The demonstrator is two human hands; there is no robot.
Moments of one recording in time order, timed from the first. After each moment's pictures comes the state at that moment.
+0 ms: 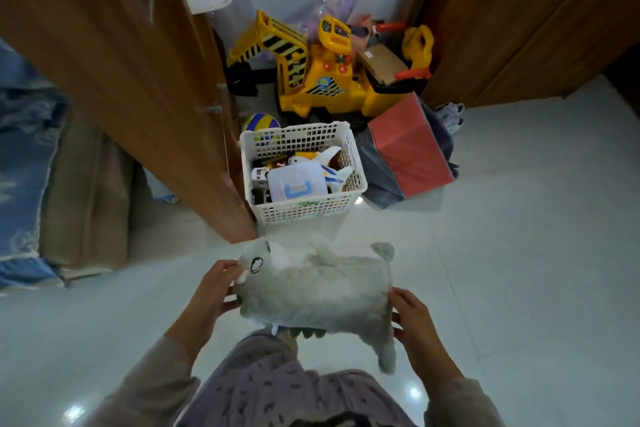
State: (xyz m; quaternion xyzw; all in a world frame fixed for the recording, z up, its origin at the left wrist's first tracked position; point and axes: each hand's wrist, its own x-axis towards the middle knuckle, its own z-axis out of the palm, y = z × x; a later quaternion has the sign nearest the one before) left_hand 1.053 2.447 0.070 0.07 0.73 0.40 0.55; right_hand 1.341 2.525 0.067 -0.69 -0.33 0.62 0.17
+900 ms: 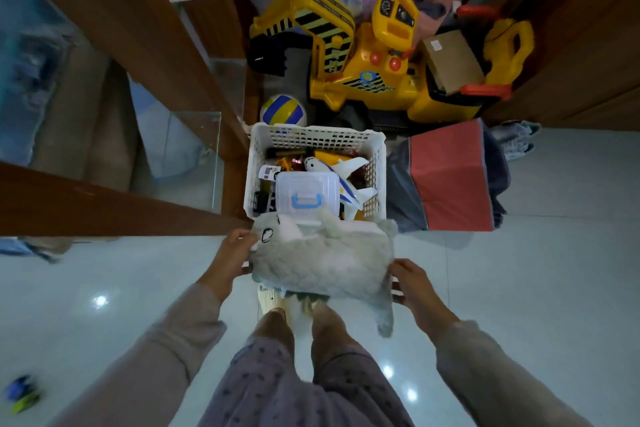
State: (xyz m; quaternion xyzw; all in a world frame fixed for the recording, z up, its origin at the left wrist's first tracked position) left_hand 0.997 2.703 0.011 -0.08 0.77 0.36 0.53; right_hand 1.255 2.839 0.006 -0.68 -0.36 0.64 -0.02
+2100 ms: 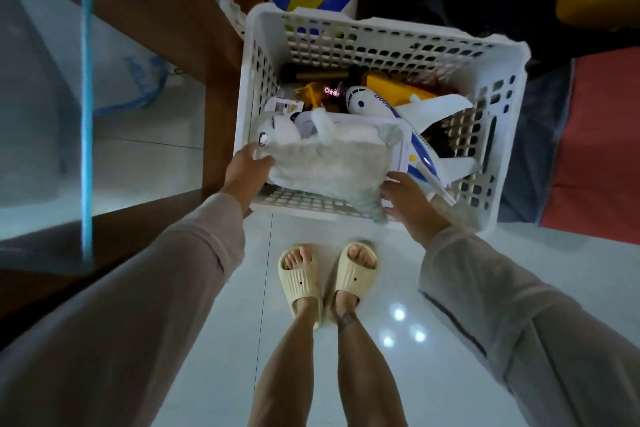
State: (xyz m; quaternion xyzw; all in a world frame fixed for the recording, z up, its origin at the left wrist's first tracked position) left_hand 0.873 2.800 -0.376 0.02 0.87 0.19 0.45; right_hand 1.082 2.935 -0.374 -0.63 -0.42 0.64 -0.13
